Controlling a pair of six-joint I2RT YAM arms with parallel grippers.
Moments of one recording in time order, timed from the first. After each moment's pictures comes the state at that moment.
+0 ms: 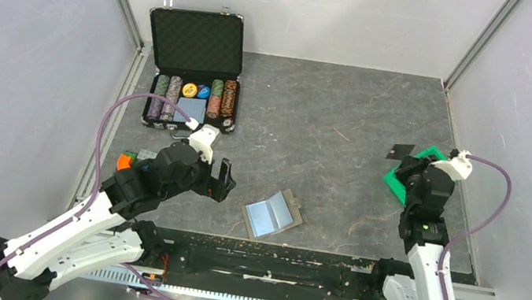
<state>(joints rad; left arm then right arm) -0.81 0.68 0.77 -0.67 -0.18 -0.37 0.00 0.68 0.46 0.01 0.17 0.59</state>
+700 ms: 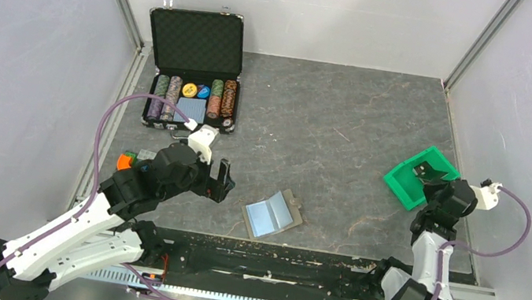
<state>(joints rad) -0.81 0.68 0.77 -0.68 -0.18 -0.37 -0.47 0.87 0.36 0.16 0.11 0.69</state>
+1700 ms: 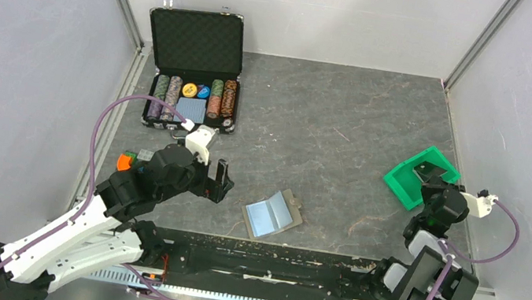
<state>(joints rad) -0.81 0.65 0.76 -0.68 -0.18 -0.37 -0.50 1.09 0.18 0.68 0.05 0.84</state>
